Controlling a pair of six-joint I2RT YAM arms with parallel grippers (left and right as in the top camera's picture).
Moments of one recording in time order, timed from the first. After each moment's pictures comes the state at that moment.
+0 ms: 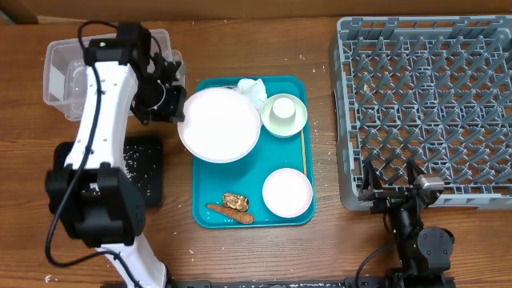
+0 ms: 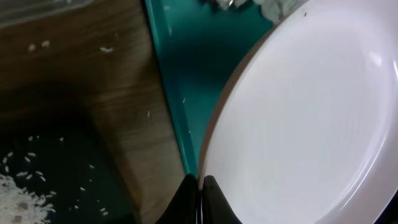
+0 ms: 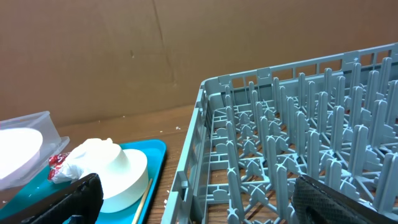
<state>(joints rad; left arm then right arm) 0.02 1.95 1.81 -1.39 0.28 0.14 0.05 0.01 0.02 -0.03 -0.06 0.23</state>
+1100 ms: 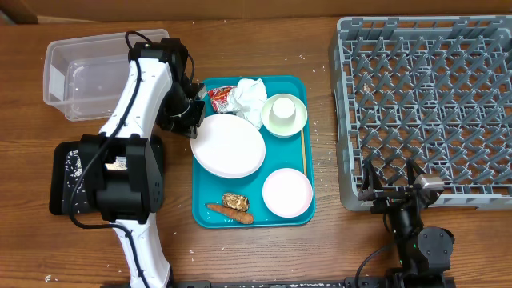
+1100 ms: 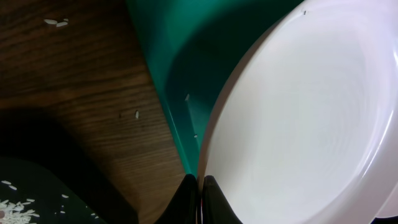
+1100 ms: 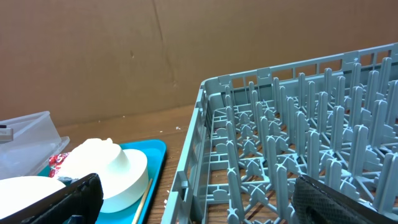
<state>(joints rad) -0.09 2.13 1.81 -1.42 0.15 0.08 0.06 0.01 0.02 -0.03 -0.06 0.23</state>
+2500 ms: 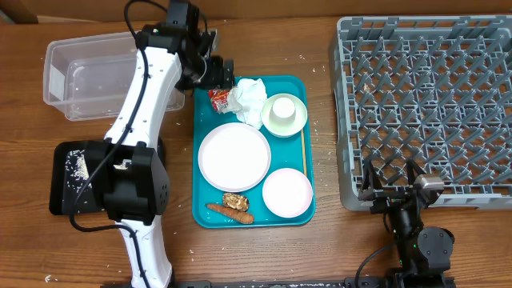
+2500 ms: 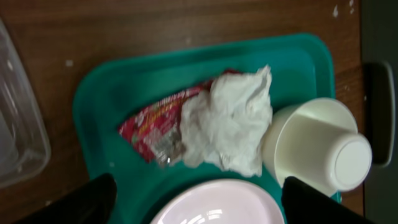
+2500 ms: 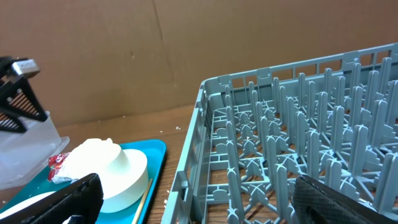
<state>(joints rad) -0.16 2.13 1.99 -1.08 0.27 -0.10 0.06 0.01 0.02 -0.03 -0.06 0.23</state>
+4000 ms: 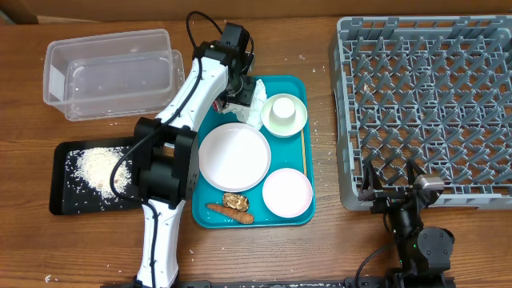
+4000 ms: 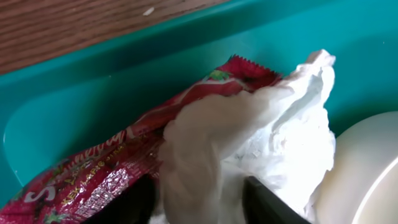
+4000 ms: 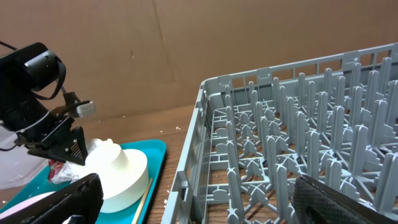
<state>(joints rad) -0.32 2.33 1.99 -0.98 0.05 -0.07 0.06 0.01 0.02 -0.03 -0.06 0.23</state>
